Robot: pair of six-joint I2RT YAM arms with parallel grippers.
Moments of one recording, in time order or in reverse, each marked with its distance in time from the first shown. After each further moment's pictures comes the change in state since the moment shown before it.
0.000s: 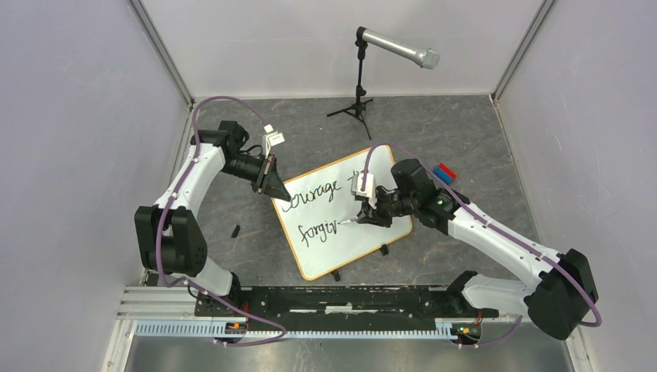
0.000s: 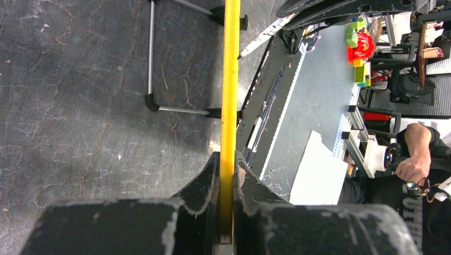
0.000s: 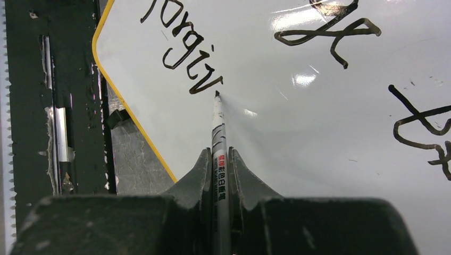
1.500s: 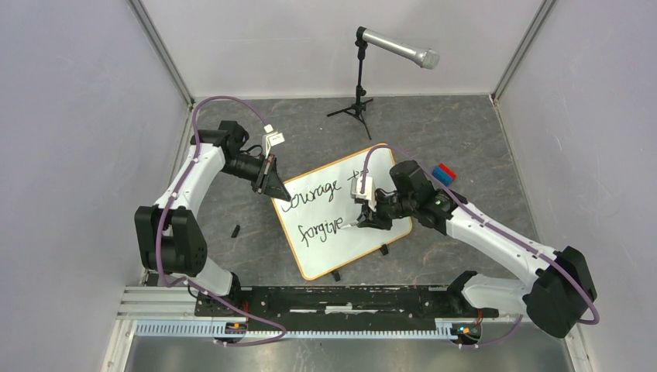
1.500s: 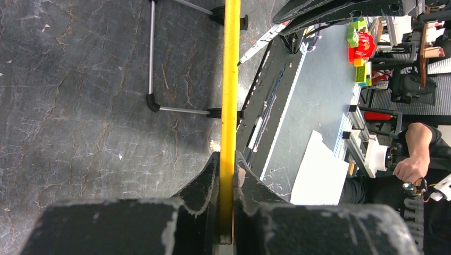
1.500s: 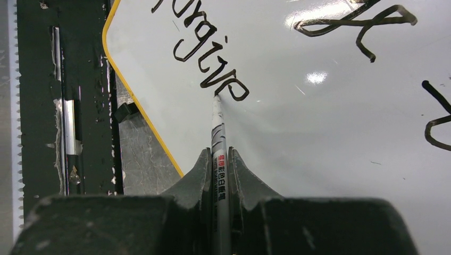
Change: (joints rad) left arm 0.000 0.000 0.000 0.000 -0.001 0.000; right arm -0.004 0.016 -0.012 -0.012 -0.029 -0.017
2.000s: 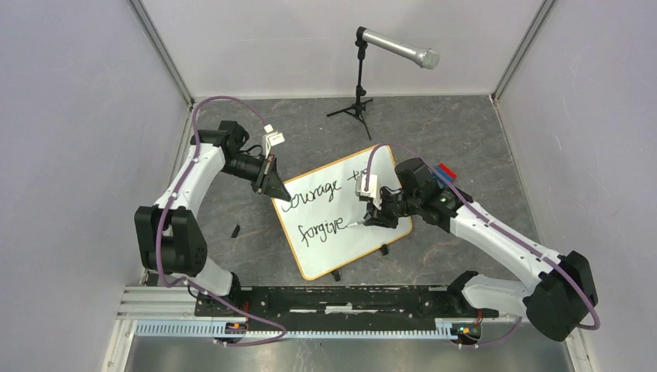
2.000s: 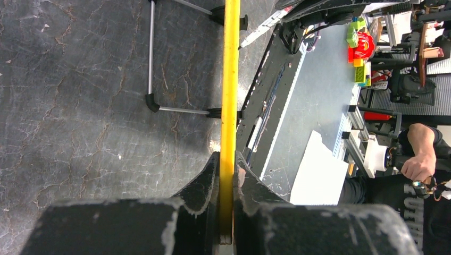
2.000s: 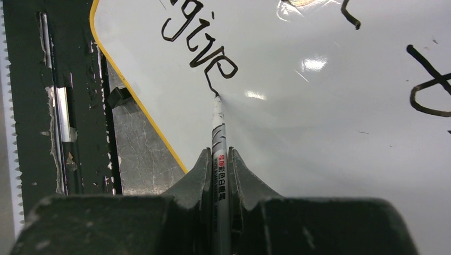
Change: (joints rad) left arm 0.000 0.000 0.000 0.000 0.000 0.000; right arm -0.041 -0.018 0.009 -0.072 -0.005 -0.032
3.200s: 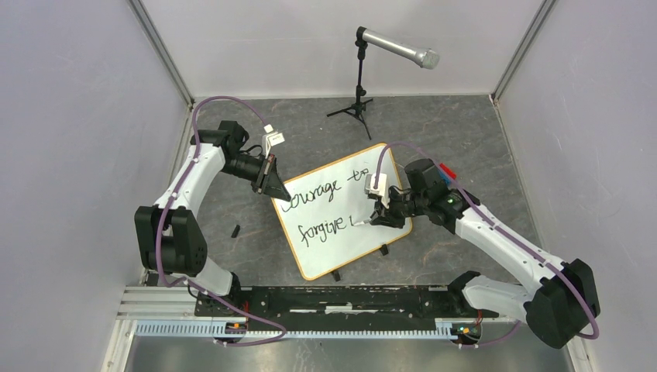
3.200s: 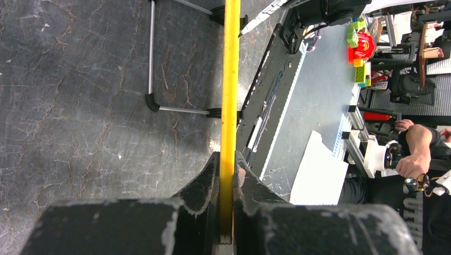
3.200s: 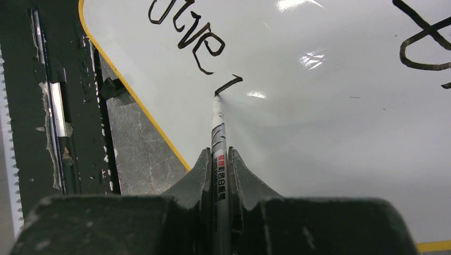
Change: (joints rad) left arm 0.000 0.000 0.000 0.000 0.000 0.000; right arm -0.078 -0.039 -0.031 -0.018 -0.020 -0.016
